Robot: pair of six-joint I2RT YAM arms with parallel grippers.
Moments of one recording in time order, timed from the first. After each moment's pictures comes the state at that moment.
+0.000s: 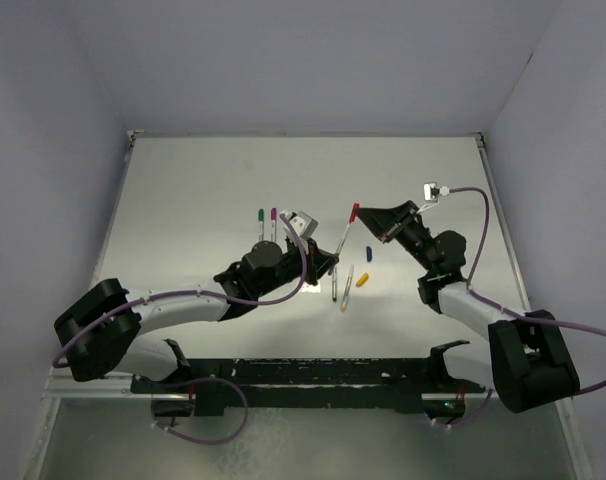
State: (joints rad) left arm -0.96 1.37 0.64 0.59 -0.01 -0.43; right arm 0.25 1.20 0.38 1.09 -0.47 1.03
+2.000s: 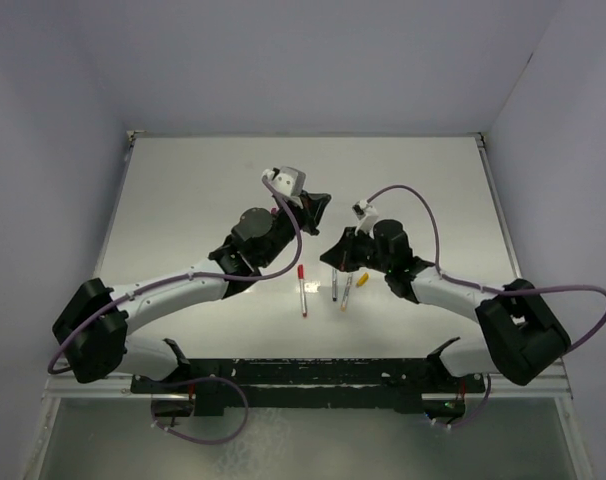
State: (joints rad) left arm -0.89 1.37 0.88 0.60 -0.22 -0.27; right arm 0.56 1.38 0.54 0.41 -0.35 0.61
